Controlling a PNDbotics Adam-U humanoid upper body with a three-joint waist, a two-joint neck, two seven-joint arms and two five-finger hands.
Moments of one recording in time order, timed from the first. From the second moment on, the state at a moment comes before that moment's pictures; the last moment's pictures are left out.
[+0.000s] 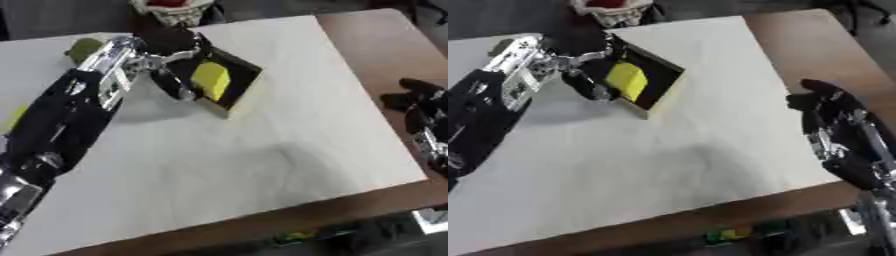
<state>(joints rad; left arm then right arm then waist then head) -0.94 0.38 -0.33 -1.04 -0.99 -0.46 -0.31 -0.21 -0.27 0.06 -1.79 -0.07 -0.27 0.33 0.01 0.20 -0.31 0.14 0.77</state>
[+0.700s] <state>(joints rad) -0.94 0.32 -0.29 -0.95 -1.11 -0.47 -0.21 -0.21 -0.26 0.06 -1.79 -0.08 -0.27 0.34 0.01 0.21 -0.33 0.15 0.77</state>
